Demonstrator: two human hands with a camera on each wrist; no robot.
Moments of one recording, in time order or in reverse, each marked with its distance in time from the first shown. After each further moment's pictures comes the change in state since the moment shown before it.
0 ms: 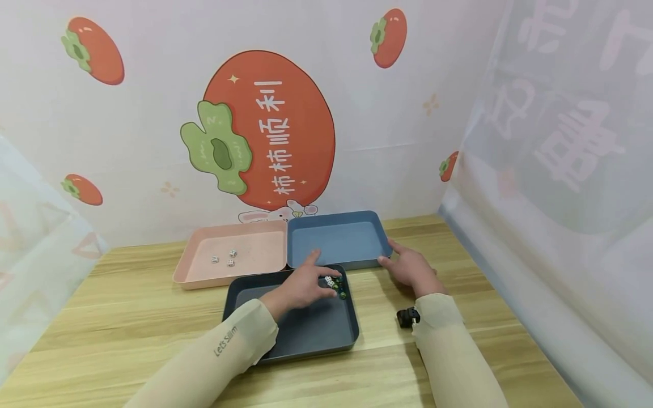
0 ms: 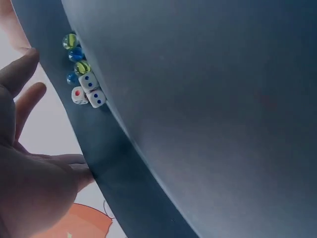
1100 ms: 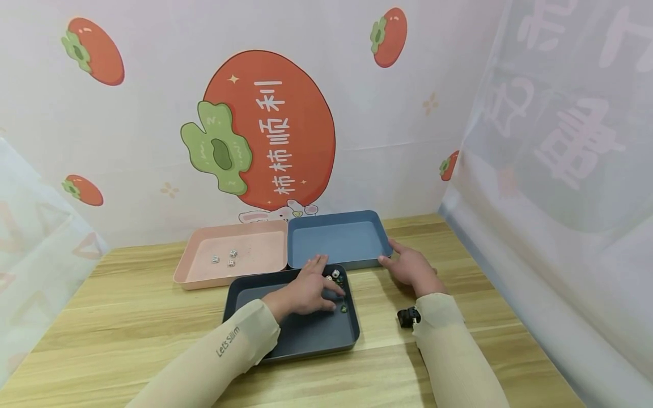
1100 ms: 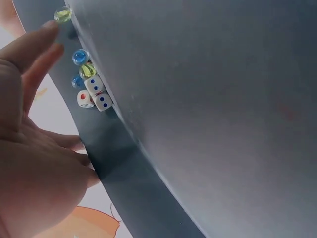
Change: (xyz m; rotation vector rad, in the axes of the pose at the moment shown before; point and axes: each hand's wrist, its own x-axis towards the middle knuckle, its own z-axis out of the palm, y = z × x) left_hand -0.005 0.003 0.000 0.219 -0.141 0.135; right_hand 0.002 0.001 0.001 0.003 0.013 -0.010
